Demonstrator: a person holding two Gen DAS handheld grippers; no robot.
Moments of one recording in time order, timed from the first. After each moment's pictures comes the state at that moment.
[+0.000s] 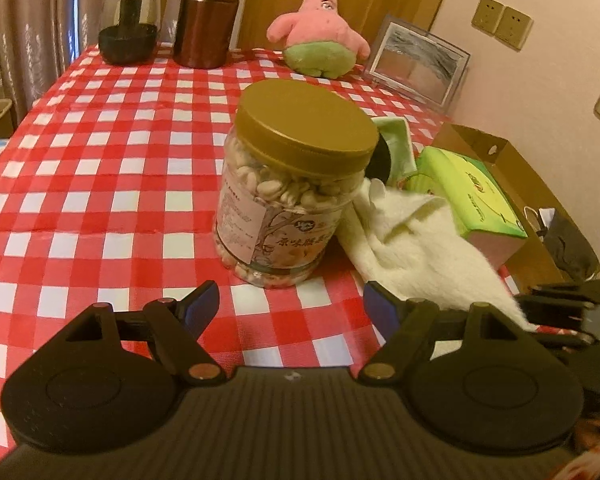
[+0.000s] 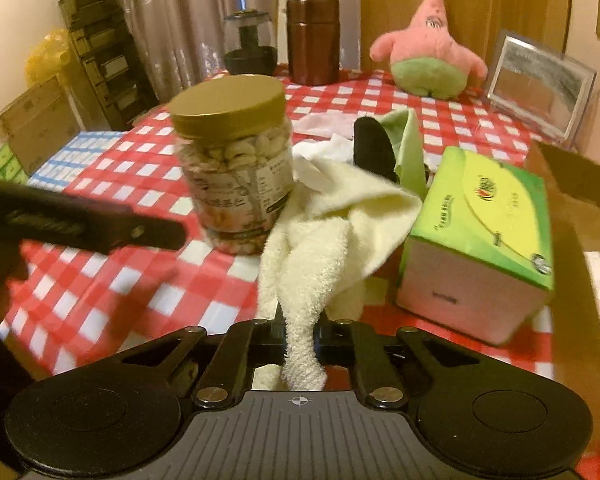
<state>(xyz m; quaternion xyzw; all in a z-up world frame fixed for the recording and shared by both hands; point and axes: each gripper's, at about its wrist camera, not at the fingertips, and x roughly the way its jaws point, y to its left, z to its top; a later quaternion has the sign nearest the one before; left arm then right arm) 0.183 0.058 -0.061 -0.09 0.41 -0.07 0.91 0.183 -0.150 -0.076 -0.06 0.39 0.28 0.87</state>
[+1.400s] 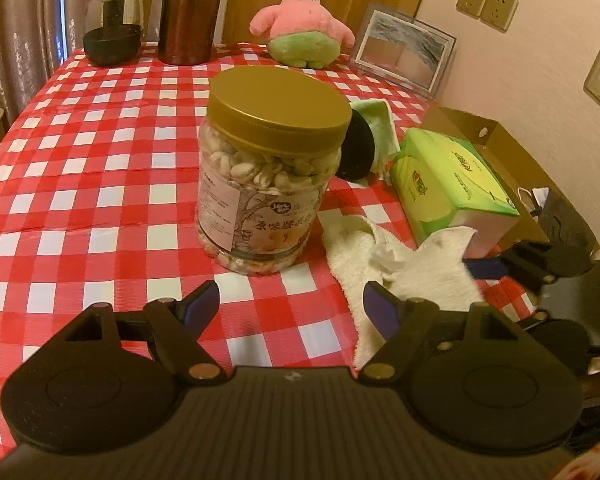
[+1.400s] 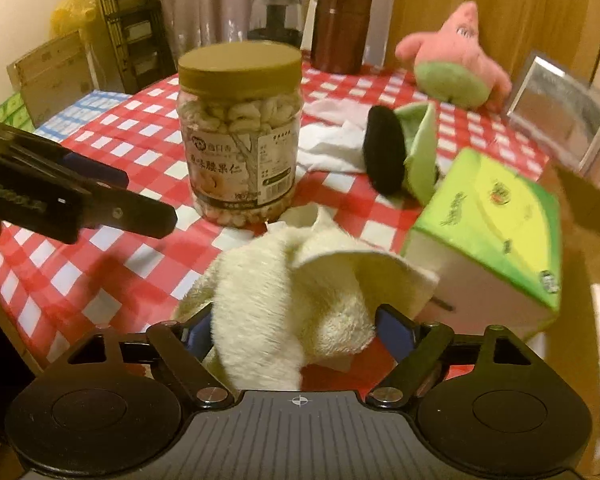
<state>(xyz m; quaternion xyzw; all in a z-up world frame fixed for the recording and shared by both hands) 0.180 0.048 -0.066 -0.08 0.41 -0.08 0.90 0.199 -0.141 -0.106 -0.13 0.39 0.30 0.86</state>
